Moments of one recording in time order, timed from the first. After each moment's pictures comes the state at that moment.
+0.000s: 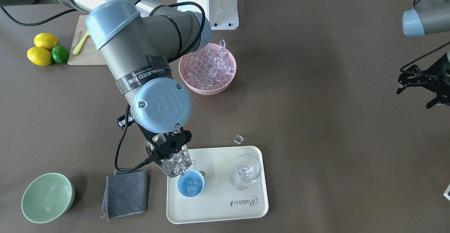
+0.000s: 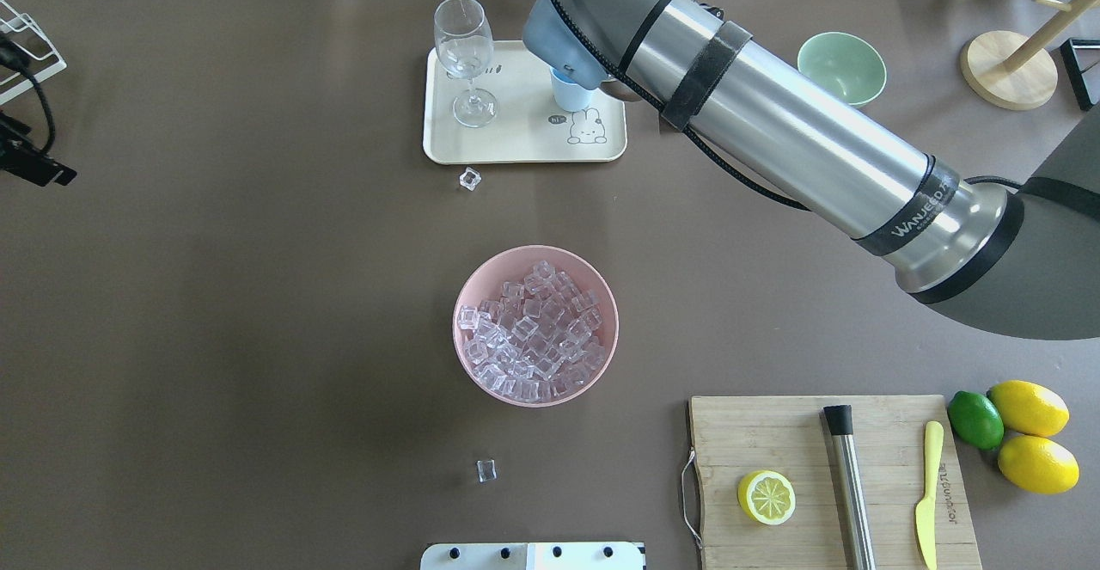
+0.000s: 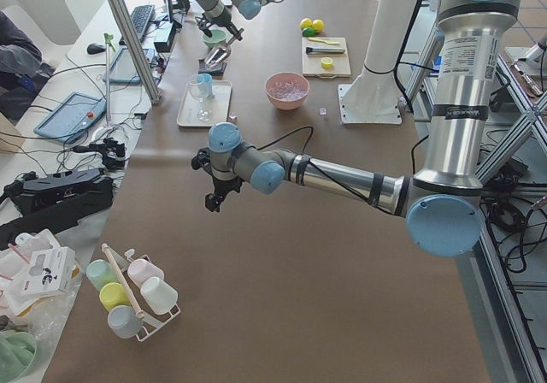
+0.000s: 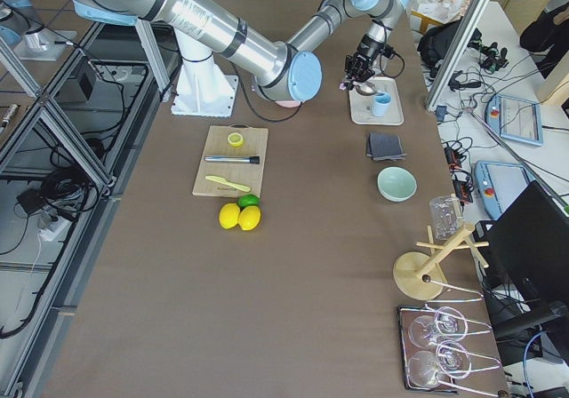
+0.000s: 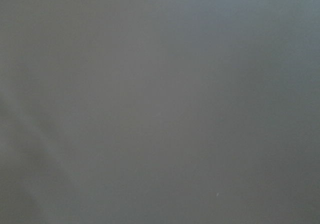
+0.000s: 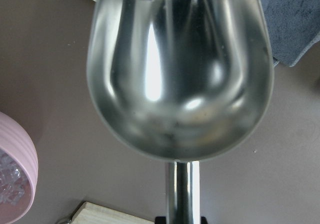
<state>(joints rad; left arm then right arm) -1.24 -1.64 -1.68 -1.90 -2.28 0.06 0.88 -0.35 1.08 -2.37 2.10 -0.06</state>
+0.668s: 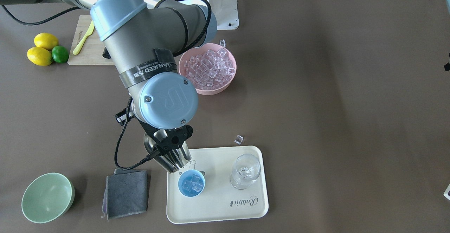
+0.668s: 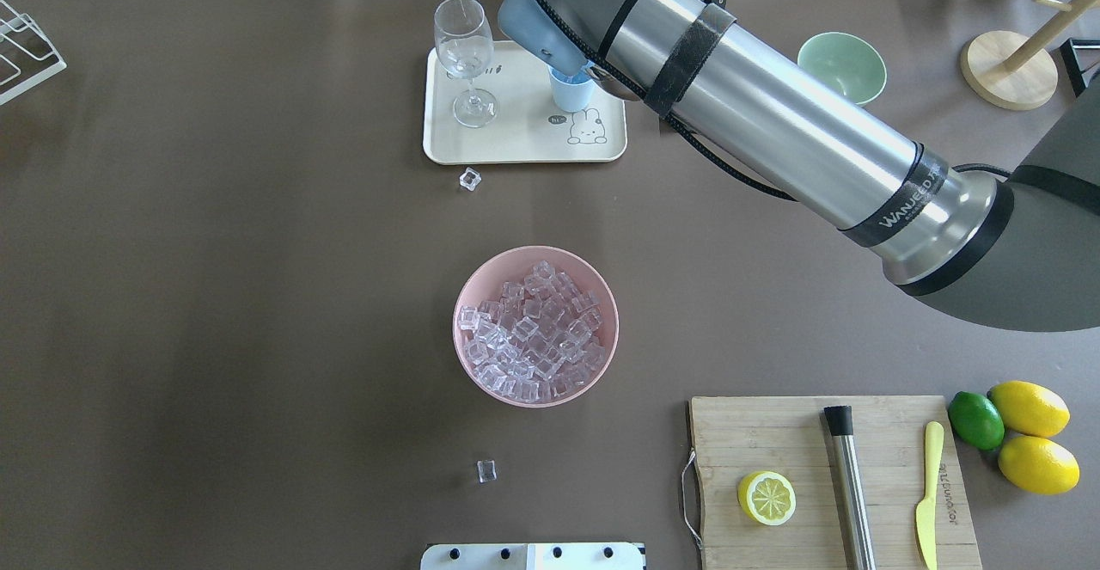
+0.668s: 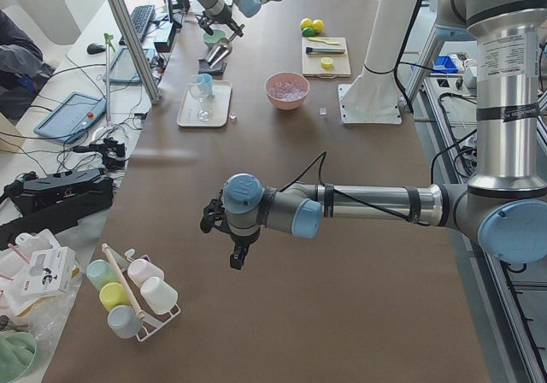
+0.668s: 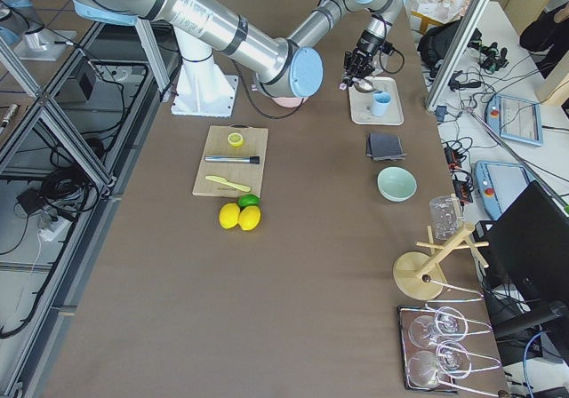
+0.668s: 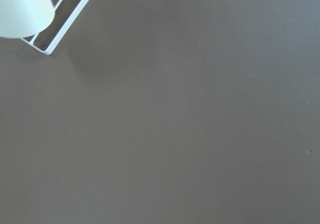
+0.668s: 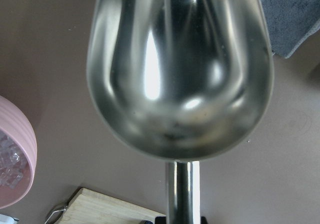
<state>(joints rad) -1.50 -1.46 -1.66 -1.79 -2.39 0.05 0.88 -0.33 1.08 -2.43 2.08 -0.10</state>
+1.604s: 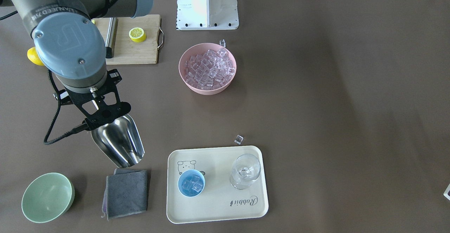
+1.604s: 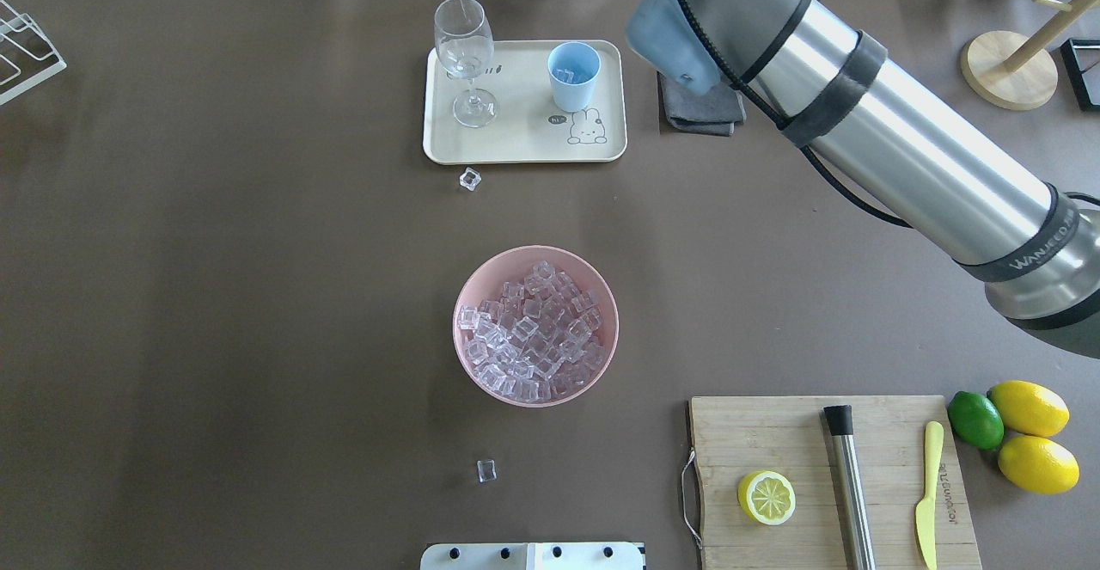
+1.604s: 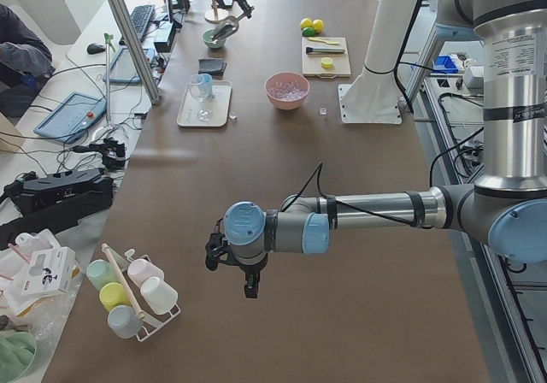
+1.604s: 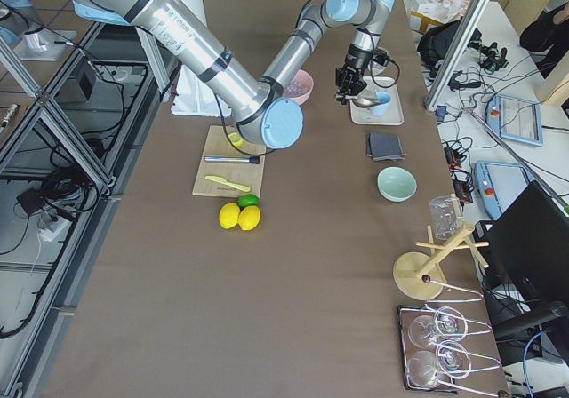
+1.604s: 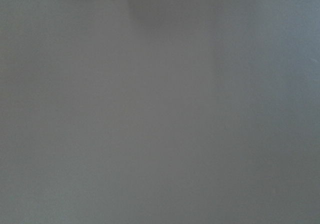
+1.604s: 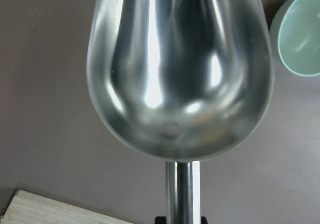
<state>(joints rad) -1.57 -1.46 -1.60 -1.66 -2.39 0.02 0.95 -0.67 1.59 -2.45 2.04 0.00</state>
